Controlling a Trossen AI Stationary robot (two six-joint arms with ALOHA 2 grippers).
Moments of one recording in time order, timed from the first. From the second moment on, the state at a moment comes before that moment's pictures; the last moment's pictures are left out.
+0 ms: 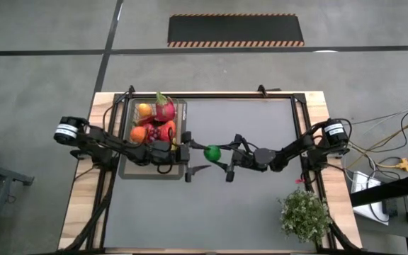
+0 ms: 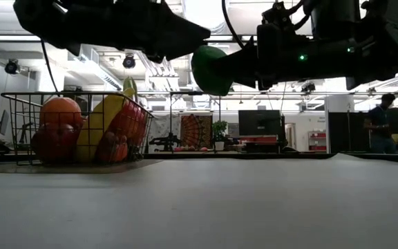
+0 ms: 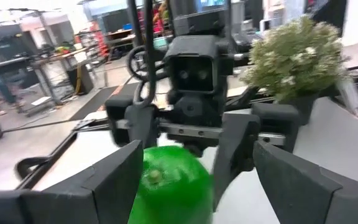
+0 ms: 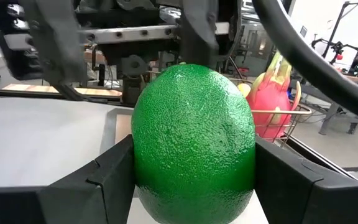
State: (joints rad) left arm -0.12 1.51 0.65 0.83 -0.18 0.17; right arm 0.15 1.78 0.54 1.28 0.36 -0.16
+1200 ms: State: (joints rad) left arm -0.09 1.50 0.65 0.82 -0.20 0.19; right arm 0.16 1.78 0.54 1.28 0.35 -0.17
